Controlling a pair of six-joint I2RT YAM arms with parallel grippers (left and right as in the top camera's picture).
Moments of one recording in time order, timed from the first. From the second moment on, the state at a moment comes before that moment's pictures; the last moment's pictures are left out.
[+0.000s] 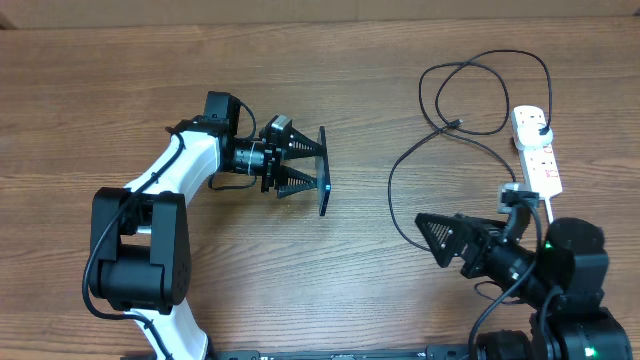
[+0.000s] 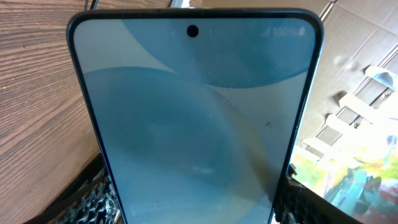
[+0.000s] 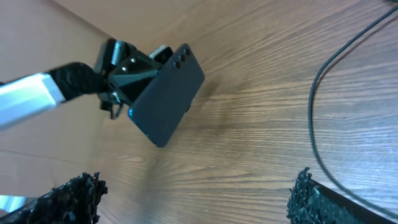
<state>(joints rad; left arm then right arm) -0.13 1.93 1.23 -0.70 1.42 -0.59 0.08 0.56 0.75 -0.76 -0.59 0.51</state>
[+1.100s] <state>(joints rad) -0.13 1.93 1.23 -0.70 1.42 -0.58 1.11 1.08 0.75 -0.28 0.52 0.73</state>
